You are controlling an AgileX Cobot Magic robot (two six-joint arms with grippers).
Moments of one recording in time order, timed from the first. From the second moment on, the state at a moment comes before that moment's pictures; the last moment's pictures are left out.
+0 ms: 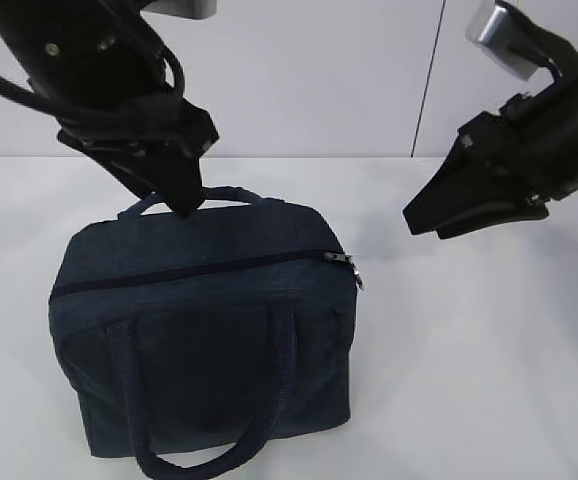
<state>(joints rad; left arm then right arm) -0.66 1.66 -1.53 -0.10 1.23 -0.01 0.11 1.54 -1.17 0.78 1.12 -0.56</state>
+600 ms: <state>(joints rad) -0.66 1.67 -1.53 -0.10 1.23 -0.01 0.11 1.74 -1.17 0.93 1.19 -0.56</state>
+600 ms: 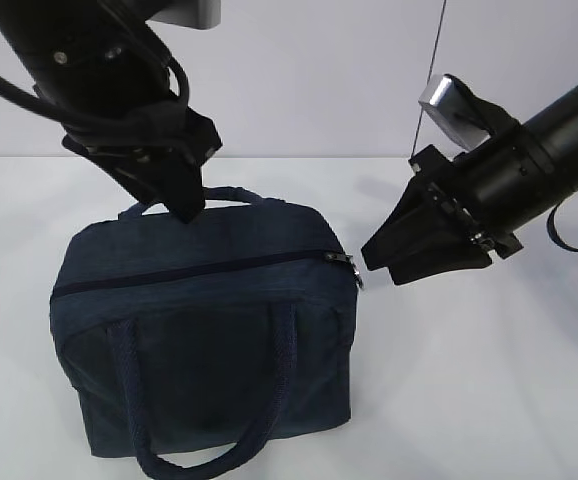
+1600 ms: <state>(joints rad) -0.66 1.67 -1.53 -0.10 1.23 -0.01 0.22 1.75 -1.17 0.84 1.16 -0.70</state>
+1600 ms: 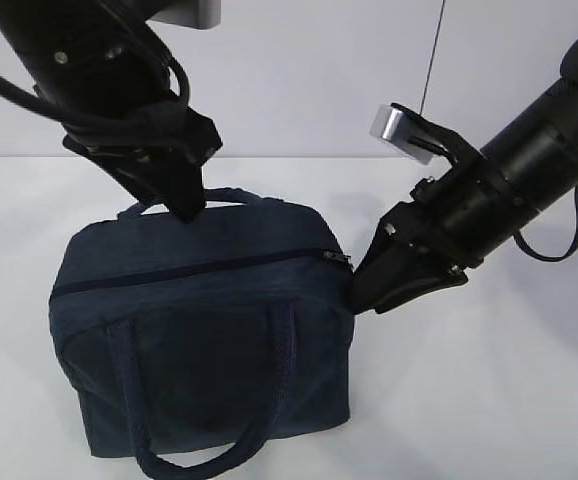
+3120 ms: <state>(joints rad) -0.66 1.68 -1.53 -0.09 1.23 -0.01 0.22 1.71 -1.17 0.81 1.00 -0.75</state>
